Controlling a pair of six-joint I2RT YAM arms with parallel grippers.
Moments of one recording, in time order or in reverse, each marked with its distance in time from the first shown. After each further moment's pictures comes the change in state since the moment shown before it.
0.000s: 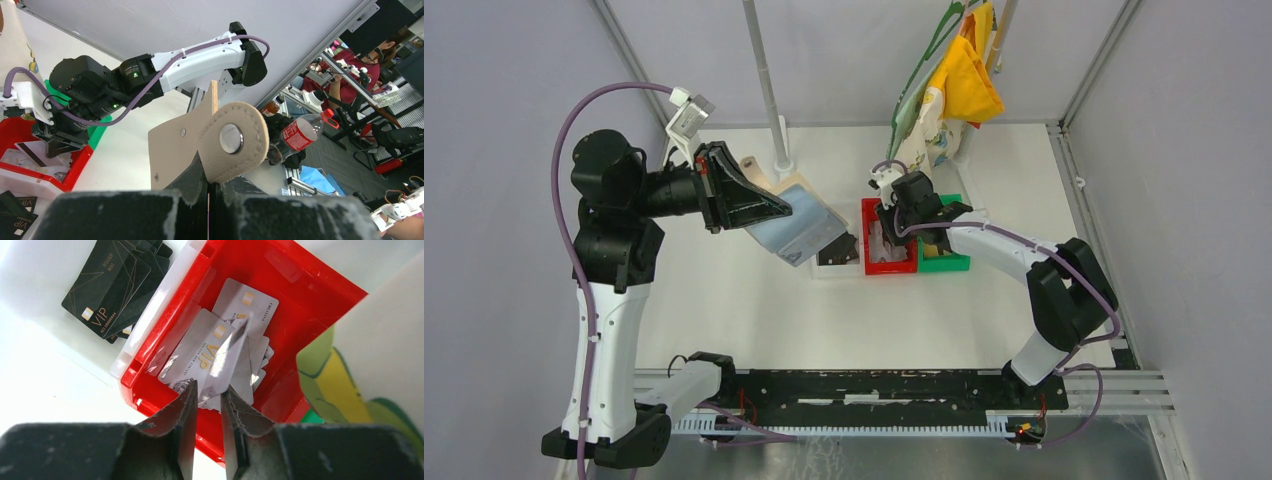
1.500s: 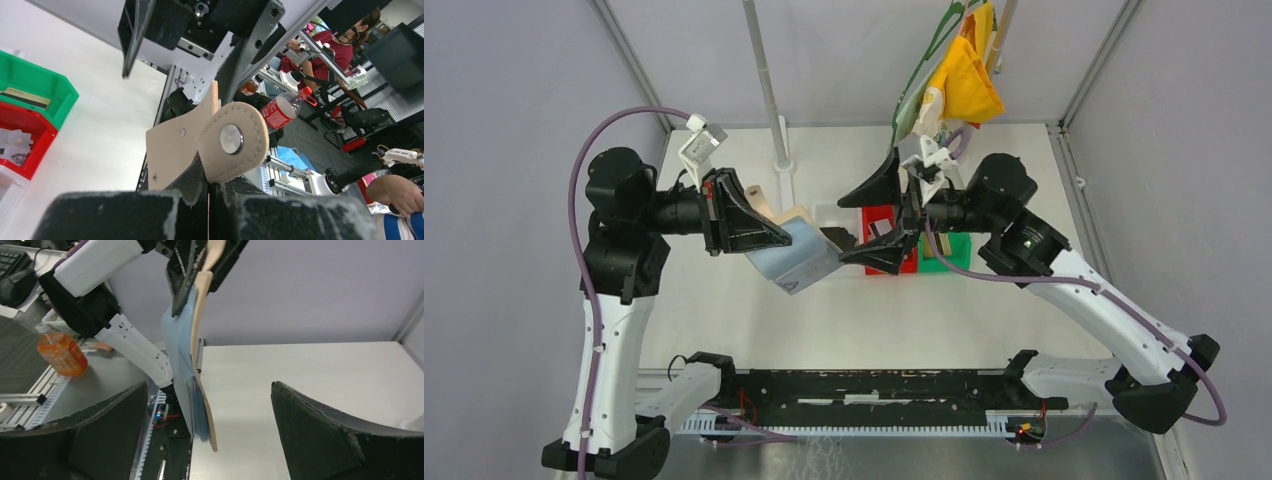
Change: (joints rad) left arm 0.000 -0.071 -0.127 -0.013 0.105 -0.003; right arm 0.174 -0.517 0.194 0.273 -0.724 0.130
